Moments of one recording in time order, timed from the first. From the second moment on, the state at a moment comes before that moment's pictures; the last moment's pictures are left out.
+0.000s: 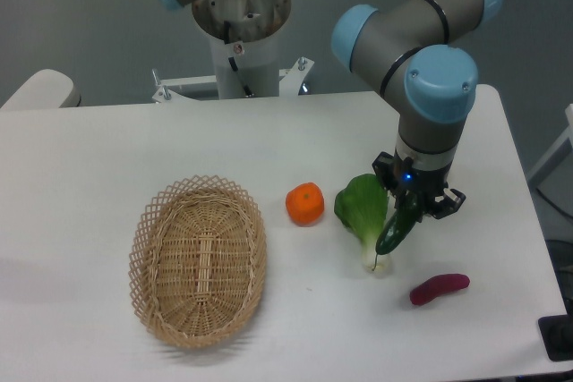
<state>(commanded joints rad) 2.61 -1.99 -1.43 -1.18 1.61 1.28</state>
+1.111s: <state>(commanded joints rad) 2.42 -2.20 -1.43 -1.01 1.67 0.71</state>
